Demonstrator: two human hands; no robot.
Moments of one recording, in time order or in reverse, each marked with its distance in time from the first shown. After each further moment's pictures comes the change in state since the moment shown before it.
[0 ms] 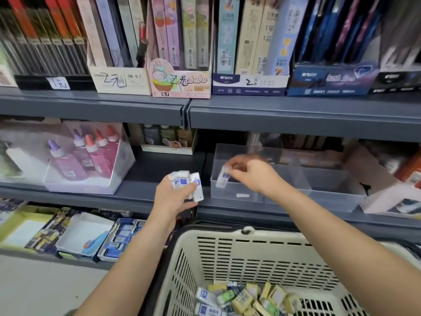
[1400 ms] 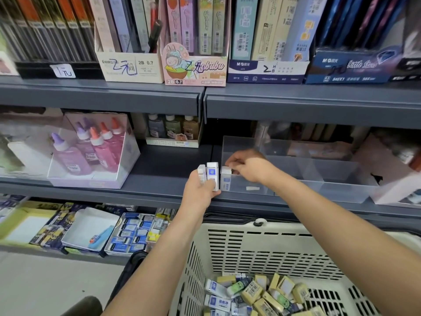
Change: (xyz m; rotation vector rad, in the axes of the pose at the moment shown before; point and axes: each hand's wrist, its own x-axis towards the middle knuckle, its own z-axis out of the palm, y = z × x) left_hand -0.012 -0.005 0.027 0.090 -0.087 0.034; right_hand 0.024 -0.007 0.026 -0.032 -0.079 0.113
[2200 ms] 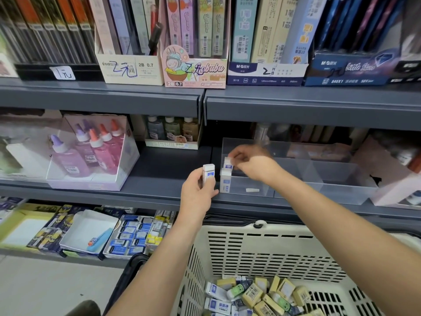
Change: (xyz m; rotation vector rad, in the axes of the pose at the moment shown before) left_hand 0.002 -0.010 -0.003 0.008 0.023 0.167; right_hand 0.000 -0.002 -0.007 0.027 0.126 -0.012
